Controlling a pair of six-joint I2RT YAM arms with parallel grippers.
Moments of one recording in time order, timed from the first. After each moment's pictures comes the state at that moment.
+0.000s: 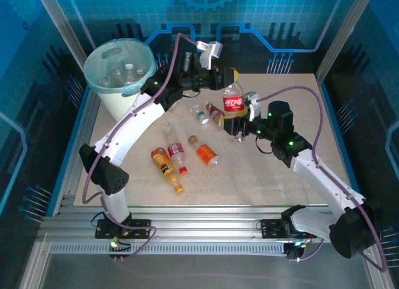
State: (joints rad) left arm -0.57 1.81 2.04 -0.51 0.44 -0.53; right arm 0.39 1.14 0.92 -0.06 -0.45 0.21
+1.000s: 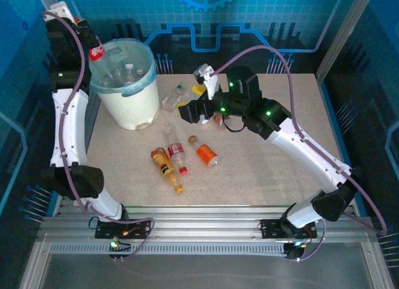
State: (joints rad) left arm 0.17 1.65 2.00 -0.40 -0.20 -0.19; right arm 0.74 1.48 1.67 -0.47 -0.34 0.08
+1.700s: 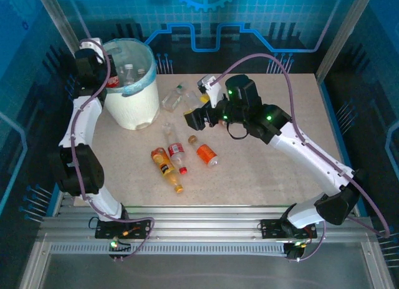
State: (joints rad) left arm 0.19 1.70 1.55 -0.09 -0.03 -0.05; right arm 0.74 1.44 1.57 -0.56 -0.24 0.07
